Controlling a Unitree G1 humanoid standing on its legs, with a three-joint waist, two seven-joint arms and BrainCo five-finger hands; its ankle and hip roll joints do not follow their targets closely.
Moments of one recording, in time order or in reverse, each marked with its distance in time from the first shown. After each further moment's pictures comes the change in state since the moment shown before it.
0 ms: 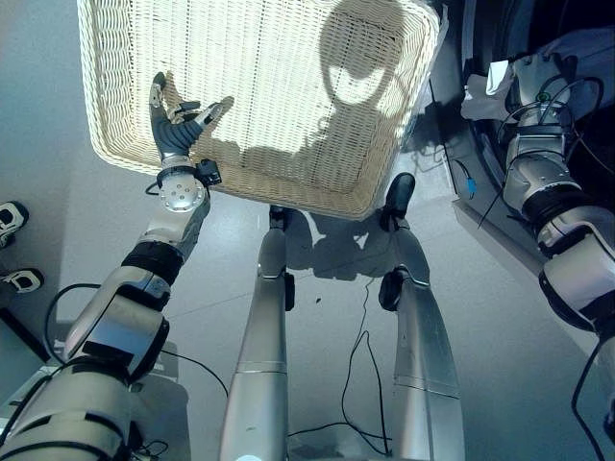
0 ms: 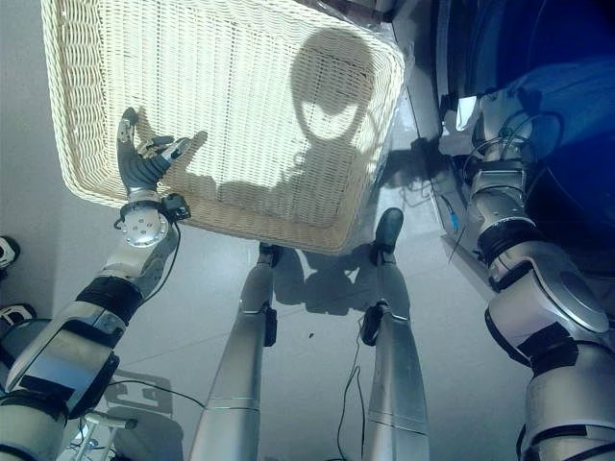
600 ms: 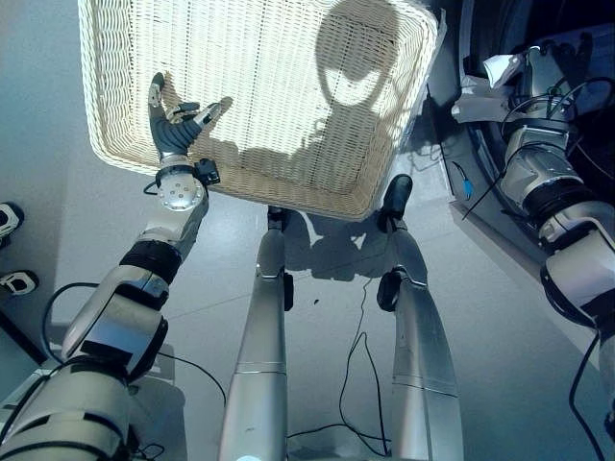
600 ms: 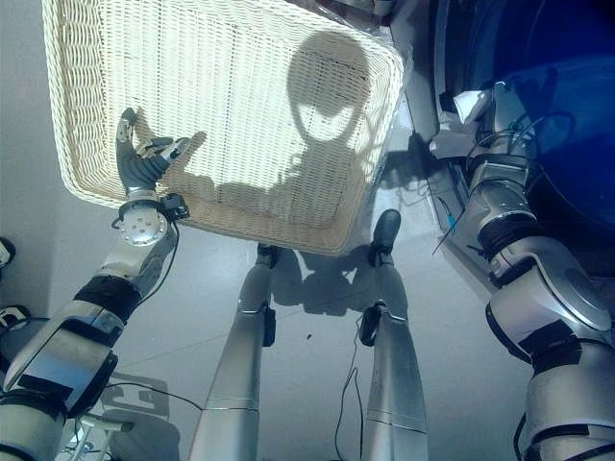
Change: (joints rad) left arm -0.006 0.006 0.000 0.004 0.000 0.013 0.000; right arm -0.030 0.002 -0.018 -0.011 0.014 0.067 -0.034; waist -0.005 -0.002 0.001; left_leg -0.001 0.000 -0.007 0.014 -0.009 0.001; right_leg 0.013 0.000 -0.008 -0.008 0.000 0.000
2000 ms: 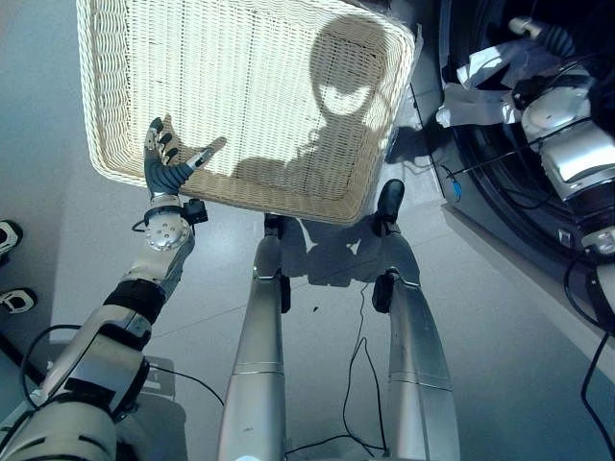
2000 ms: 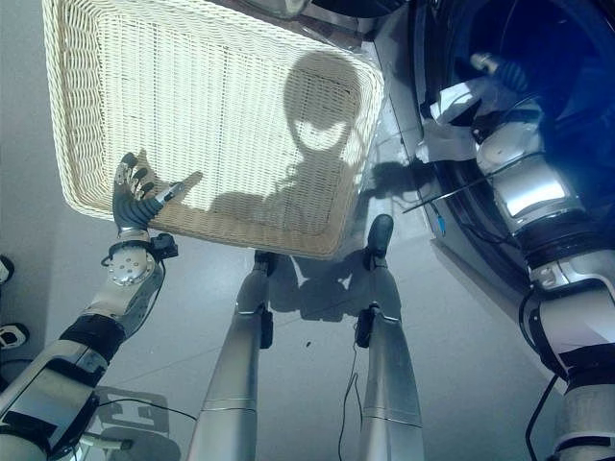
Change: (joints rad) left arm 0.218 0.041 0.043 -0.081 0.001 -0.033 -0.027; right arm 0.190 -0.157 -0.321 -0.559 0.667 -0.299 -0.054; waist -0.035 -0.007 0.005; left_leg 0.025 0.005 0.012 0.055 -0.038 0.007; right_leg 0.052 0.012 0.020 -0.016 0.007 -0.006
